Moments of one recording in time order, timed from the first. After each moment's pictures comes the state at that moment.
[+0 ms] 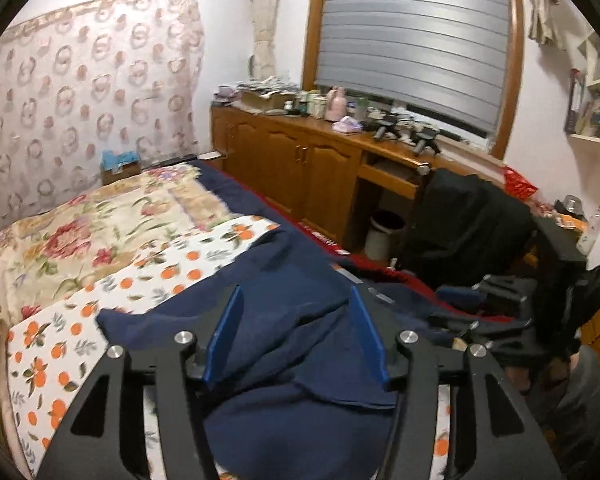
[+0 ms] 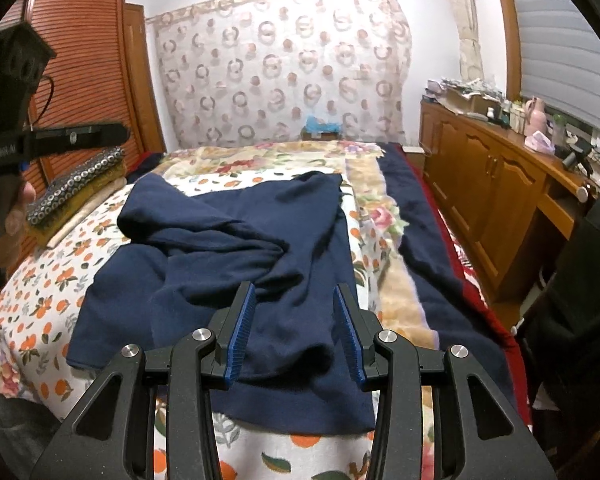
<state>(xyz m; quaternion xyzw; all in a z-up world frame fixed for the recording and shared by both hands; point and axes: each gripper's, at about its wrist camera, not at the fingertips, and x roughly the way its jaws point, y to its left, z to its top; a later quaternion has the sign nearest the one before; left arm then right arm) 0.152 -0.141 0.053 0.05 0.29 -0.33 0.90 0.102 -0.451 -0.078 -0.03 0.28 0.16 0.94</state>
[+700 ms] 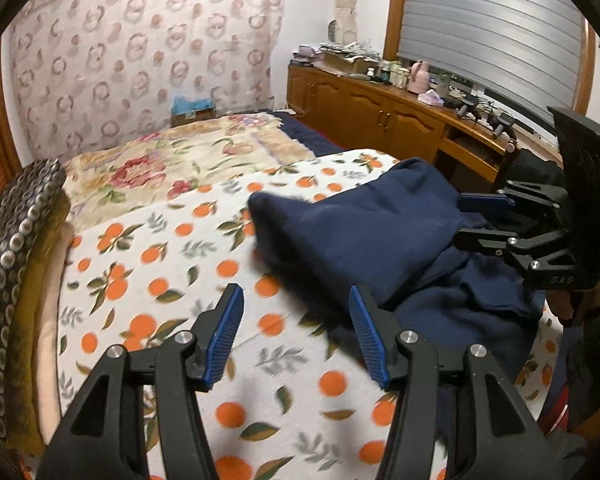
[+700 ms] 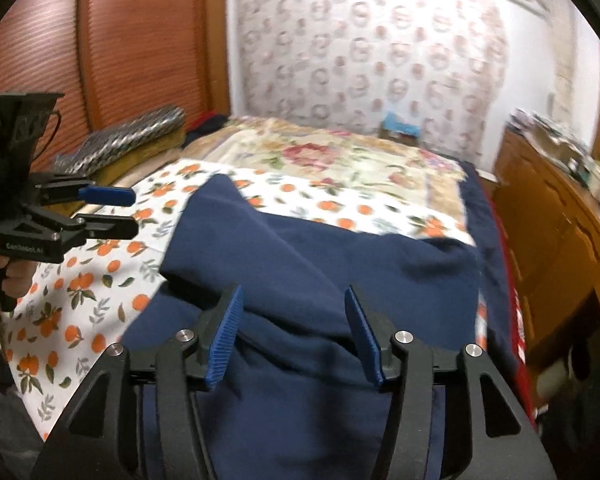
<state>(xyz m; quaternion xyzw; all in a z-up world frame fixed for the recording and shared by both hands) 0.174 -0.019 -0.019 0.03 0.35 -0.22 0.91 0.192 -0.312 -0.076 -0.13 0.31 0.29 0.90</state>
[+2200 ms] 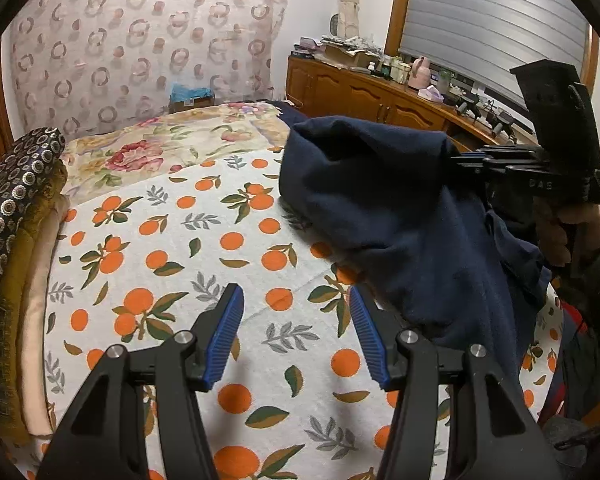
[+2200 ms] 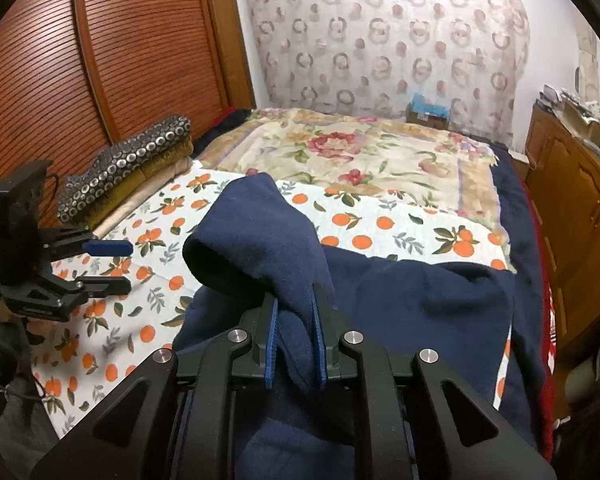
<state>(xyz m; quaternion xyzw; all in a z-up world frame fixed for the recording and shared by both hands) 0.174 -0.012 -0.038 0.02 0.37 -0.23 0.90 0.247 -0.315 -0.066 -0.09 0.35 0.33 0.87</state>
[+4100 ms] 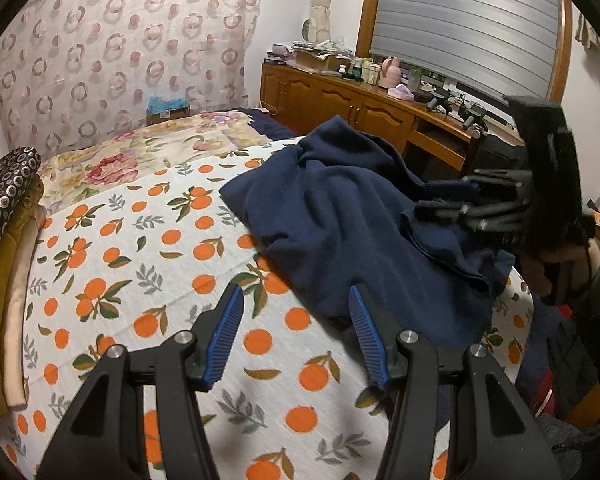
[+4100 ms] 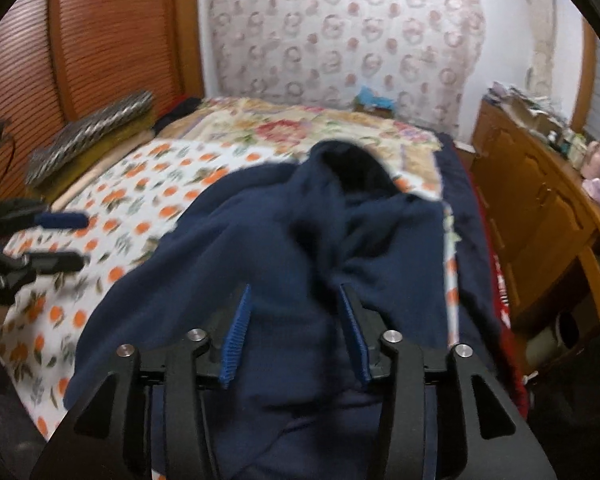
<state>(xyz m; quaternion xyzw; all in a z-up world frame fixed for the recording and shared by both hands) 0.123 -0.052 -0.027 0.03 0.35 -0.26 0.90 0.184 -0.347 -0.086 -0.12 0.35 0.23 0.90</state>
